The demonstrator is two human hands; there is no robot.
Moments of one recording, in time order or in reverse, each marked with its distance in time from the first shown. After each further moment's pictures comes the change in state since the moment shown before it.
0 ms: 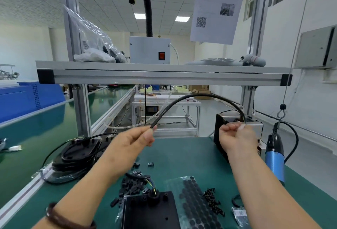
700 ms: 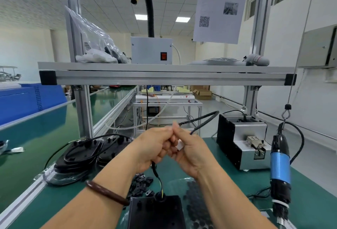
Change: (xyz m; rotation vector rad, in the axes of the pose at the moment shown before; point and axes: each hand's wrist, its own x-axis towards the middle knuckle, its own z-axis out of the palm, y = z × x) left_hand 0.034 0.016 0.039 -0.247 -0.267 -0.340; right_hand -0.066 0.094 -0.010 -0.810 -0.640 0.288
